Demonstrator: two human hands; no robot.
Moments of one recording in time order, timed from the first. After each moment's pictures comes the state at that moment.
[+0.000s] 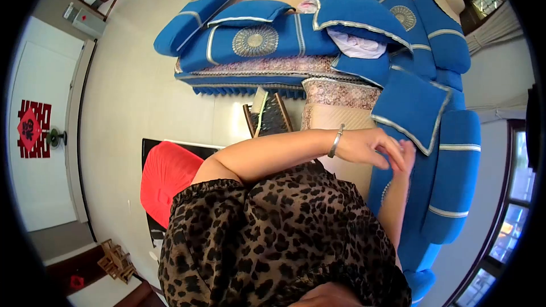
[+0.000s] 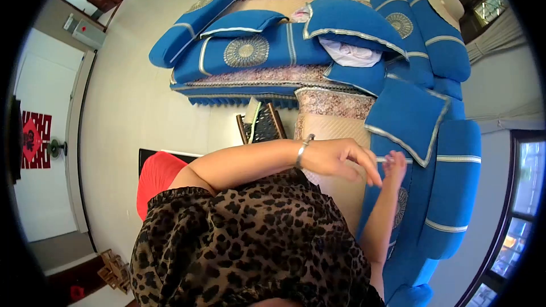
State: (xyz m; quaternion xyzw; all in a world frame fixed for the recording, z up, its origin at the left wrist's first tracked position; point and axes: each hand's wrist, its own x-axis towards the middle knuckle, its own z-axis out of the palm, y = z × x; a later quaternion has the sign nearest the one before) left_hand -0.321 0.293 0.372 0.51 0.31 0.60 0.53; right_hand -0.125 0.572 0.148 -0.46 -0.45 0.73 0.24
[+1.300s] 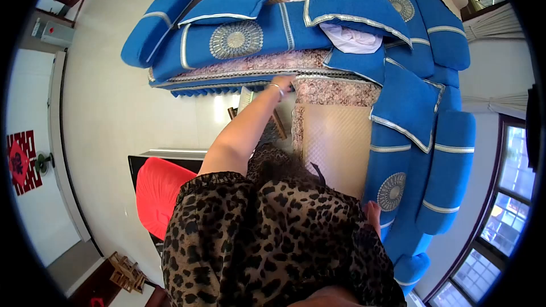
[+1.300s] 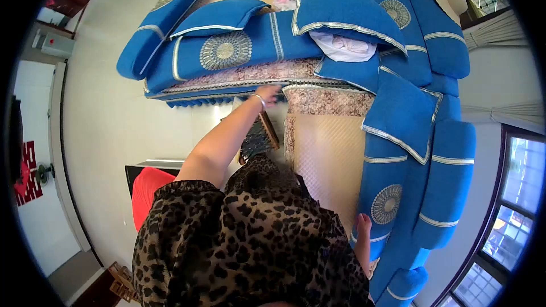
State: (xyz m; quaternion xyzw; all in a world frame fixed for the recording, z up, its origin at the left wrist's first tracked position) left_hand -0.578 0.255 0.002 -0.14 0.68 0.55 0.47; right_hand 0.076 0.486 0.052 -0.58 -0.57 0.58 -0.08
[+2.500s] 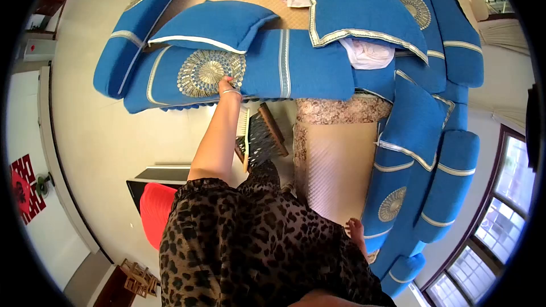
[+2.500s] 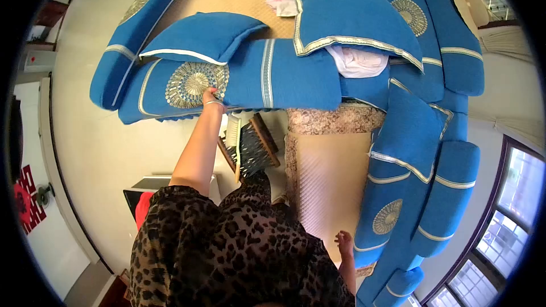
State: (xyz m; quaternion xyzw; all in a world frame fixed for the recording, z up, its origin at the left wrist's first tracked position) left_hand -0.749 0.166 -0.108 -0.48 0.34 0.79 0.15; right_hand -0.040 0.396 0.073 -0.63 -0.57 0.48 -0.20
